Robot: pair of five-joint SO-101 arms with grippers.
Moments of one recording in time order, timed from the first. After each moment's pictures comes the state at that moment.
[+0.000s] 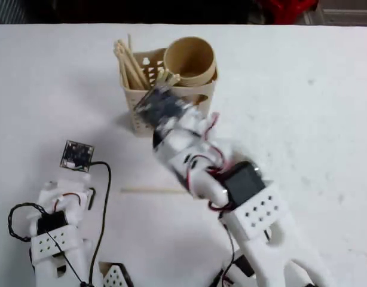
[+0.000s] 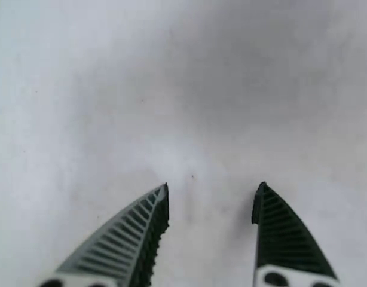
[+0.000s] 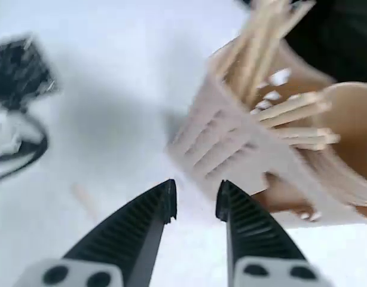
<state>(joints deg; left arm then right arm) -27.9 -66.1 92.5 40.0 -32.8 -38.6 -39.7 23.6 62.8 23.1</state>
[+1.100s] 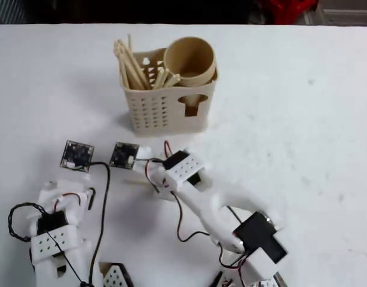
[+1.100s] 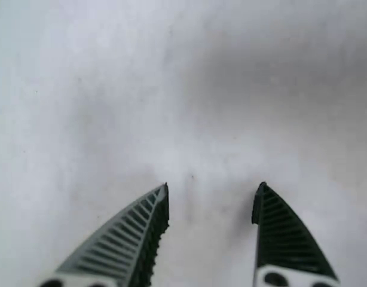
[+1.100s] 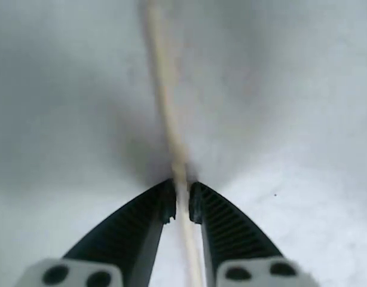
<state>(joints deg) -27.9 -66.1 92.5 40.0 -32.8 -42.8 2.9 38.2 46.9 39.8</state>
